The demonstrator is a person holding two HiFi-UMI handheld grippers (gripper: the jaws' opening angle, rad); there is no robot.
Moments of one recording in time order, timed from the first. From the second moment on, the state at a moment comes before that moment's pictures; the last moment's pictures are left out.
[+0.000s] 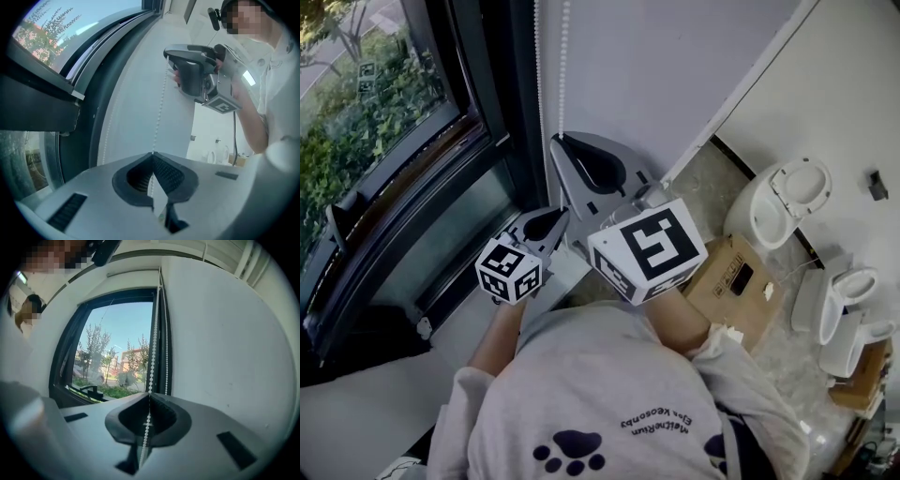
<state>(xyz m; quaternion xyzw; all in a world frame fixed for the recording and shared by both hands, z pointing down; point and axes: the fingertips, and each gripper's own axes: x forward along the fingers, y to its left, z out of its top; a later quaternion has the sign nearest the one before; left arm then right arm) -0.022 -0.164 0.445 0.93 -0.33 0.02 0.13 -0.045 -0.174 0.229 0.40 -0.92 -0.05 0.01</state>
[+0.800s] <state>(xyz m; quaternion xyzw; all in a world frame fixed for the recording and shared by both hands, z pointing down) -0.034 -0.142 0.573 0.91 -0.35 0.10 0.21 -0.046 -0.173 0.361 0.41 -0.91 0.01 0.08</state>
